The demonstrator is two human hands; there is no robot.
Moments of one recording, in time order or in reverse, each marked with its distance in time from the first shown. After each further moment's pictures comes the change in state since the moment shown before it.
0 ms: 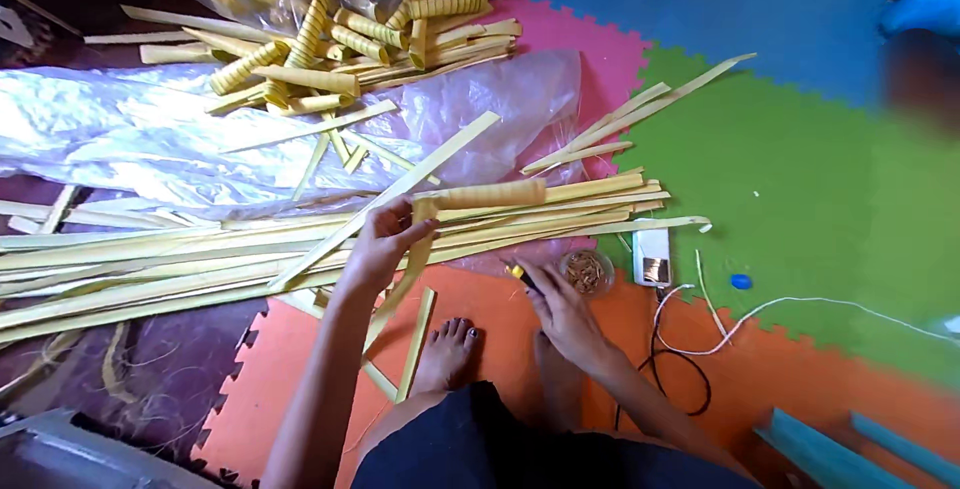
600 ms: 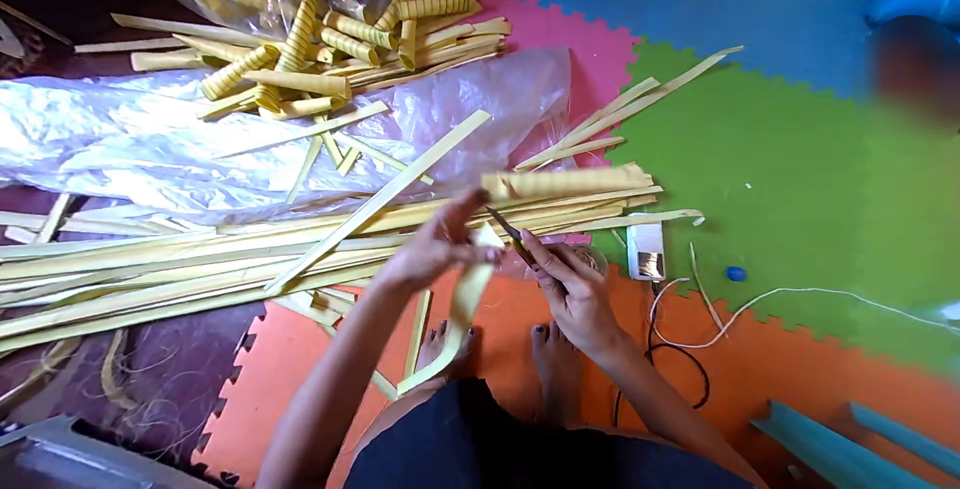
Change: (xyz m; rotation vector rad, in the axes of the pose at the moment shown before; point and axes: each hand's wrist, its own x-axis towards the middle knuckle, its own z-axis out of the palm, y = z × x) left_hand 0.013 0.031 0.056 -0.078 -0.407 0.025; right_hand 0.023 -0.015 -0.029 0.123 0.207 -0.139
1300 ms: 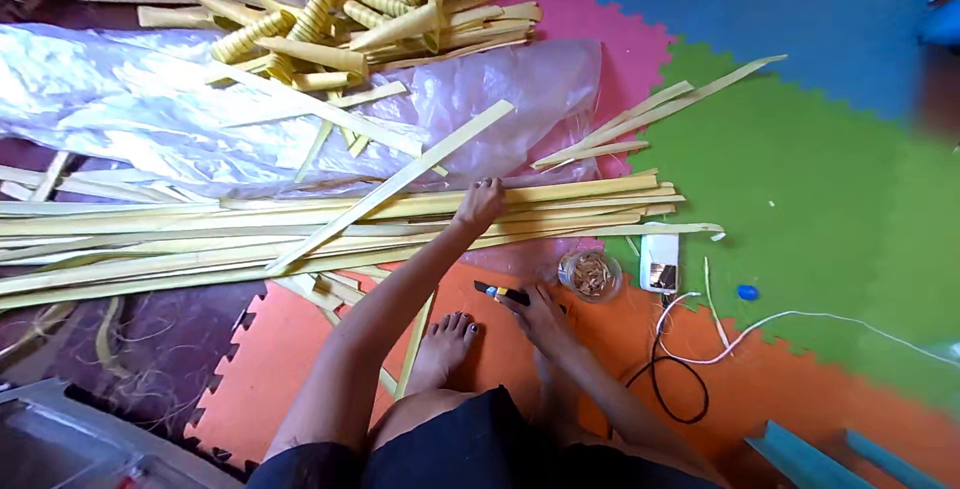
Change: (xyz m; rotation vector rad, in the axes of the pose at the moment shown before) left_hand 0.120 -0.140 -0.031 1.511 -0.099 -0.120; right_hand -0.092 0.090 0.075 -0.346 -0.619 0.184
